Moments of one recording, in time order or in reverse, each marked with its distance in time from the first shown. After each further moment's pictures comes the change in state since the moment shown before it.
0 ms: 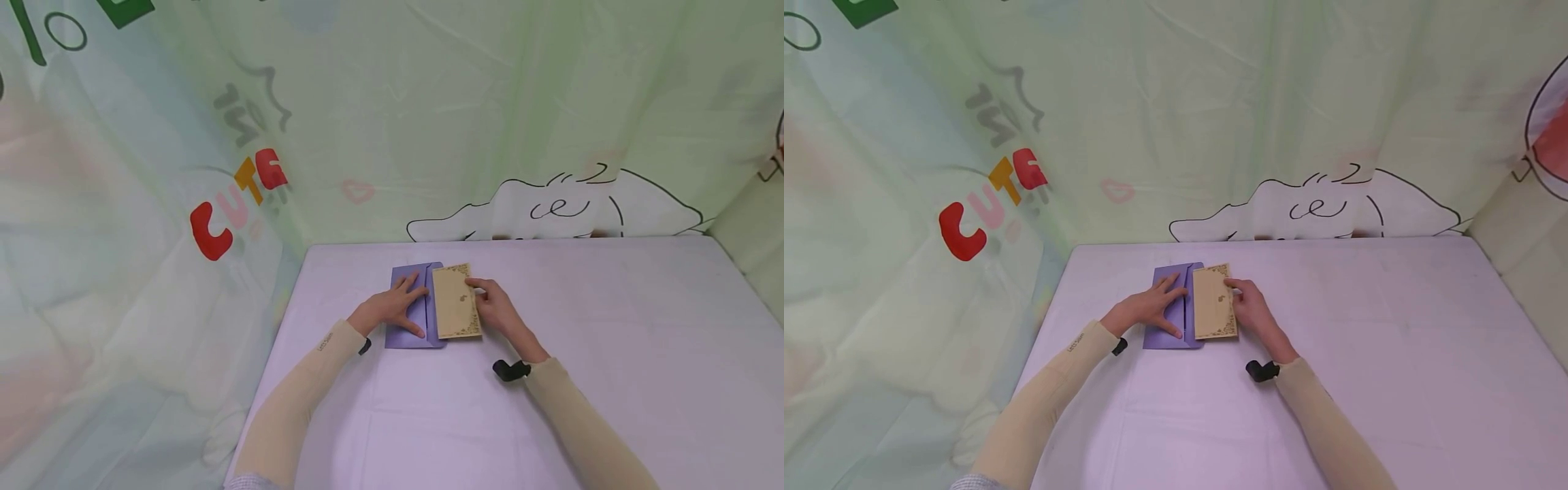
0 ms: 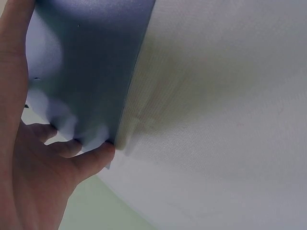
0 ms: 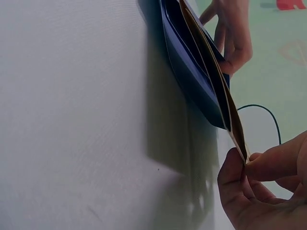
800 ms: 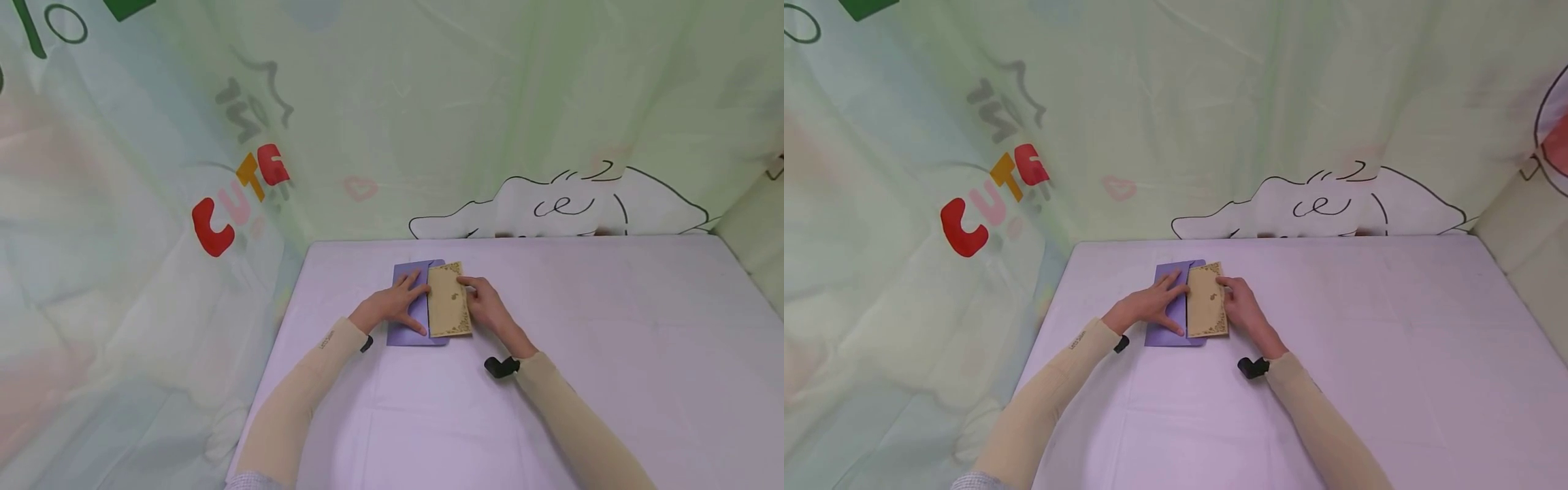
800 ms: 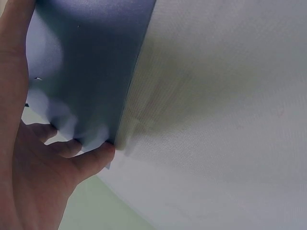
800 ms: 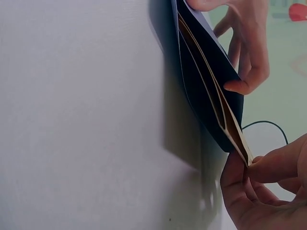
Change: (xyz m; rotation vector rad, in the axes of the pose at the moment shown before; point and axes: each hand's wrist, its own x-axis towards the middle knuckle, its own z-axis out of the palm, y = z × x) left_hand -0.005 0.001 -0.005 -0.020 0.014 0.011; right_hand 0.009 -0.008 0.019 -0.023 -0.016 -0.041
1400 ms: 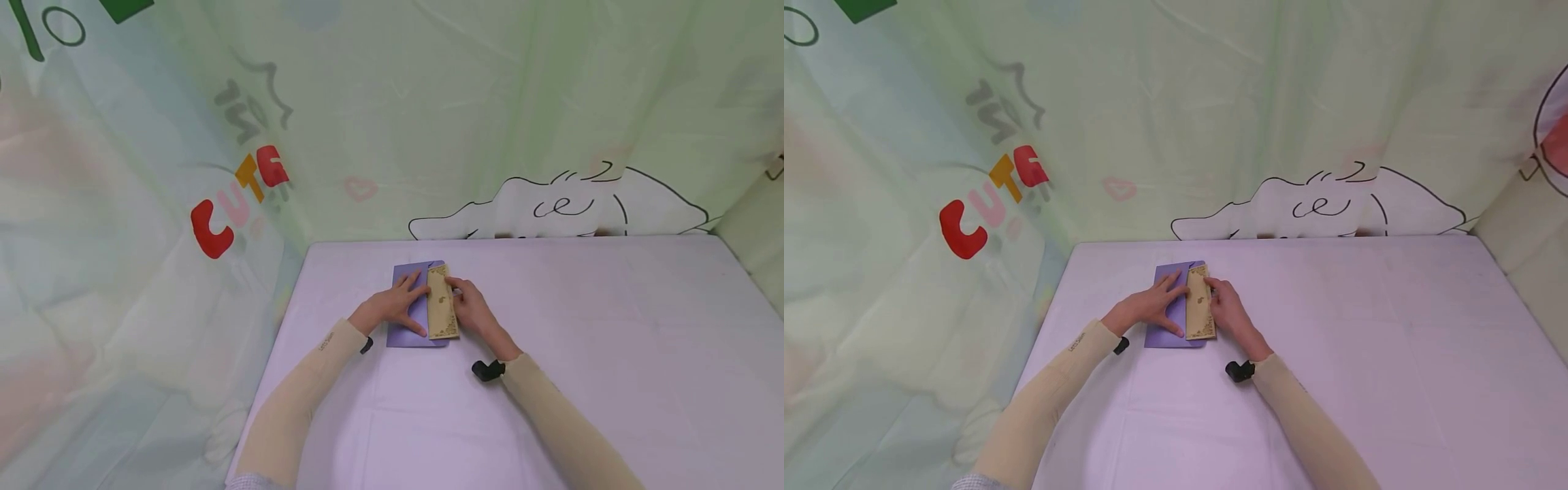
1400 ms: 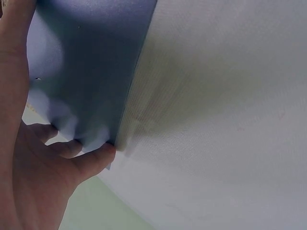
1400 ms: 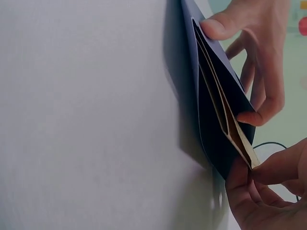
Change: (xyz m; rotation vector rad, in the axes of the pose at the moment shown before) left_hand 0.003 -0.001 0.002 -0.007 -0.012 -0.009; right_hand 0.005 -0.009 0.023 0.038 0.037 -0.091
